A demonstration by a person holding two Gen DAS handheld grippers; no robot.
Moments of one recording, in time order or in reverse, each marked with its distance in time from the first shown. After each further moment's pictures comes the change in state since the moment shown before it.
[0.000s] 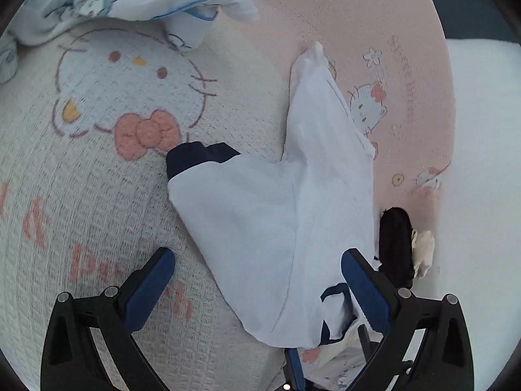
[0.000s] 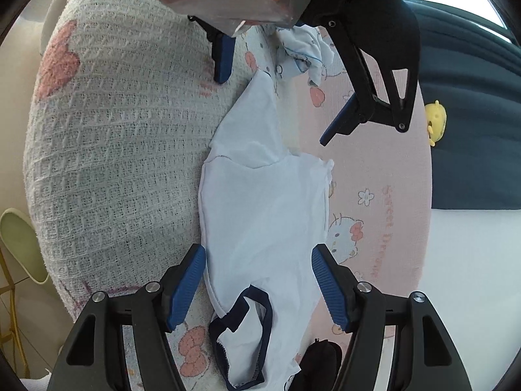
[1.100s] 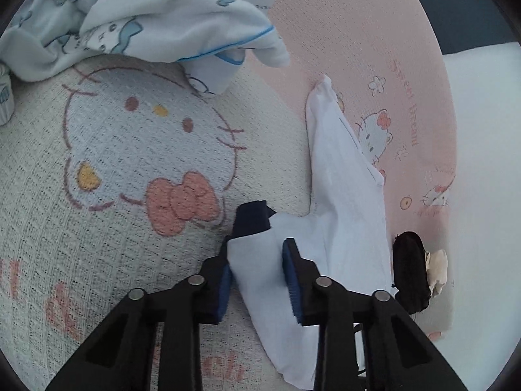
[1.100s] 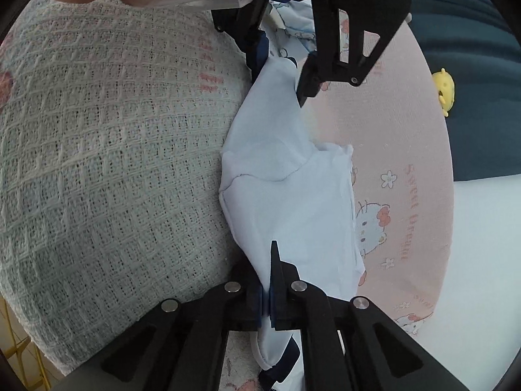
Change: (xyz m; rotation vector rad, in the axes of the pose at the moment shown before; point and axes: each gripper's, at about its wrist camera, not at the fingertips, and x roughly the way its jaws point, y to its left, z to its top) left arm 0.011 0.035 0.023 0.032 -0.145 0.032; right arm 0.050 0.010 0.018 0.135 0.022 0.069
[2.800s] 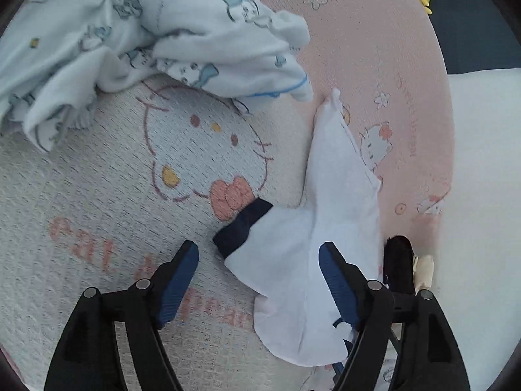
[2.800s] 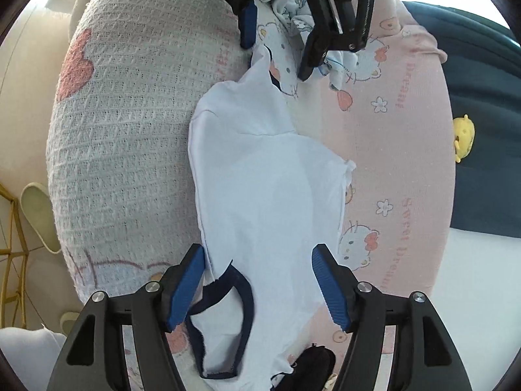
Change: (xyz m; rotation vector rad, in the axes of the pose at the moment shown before) left arm -0.055 0.023 -0.006 -0.055 0.024 0.009; right arm -0.023 -0.046 -0.003 -0.257 0.000 0.048
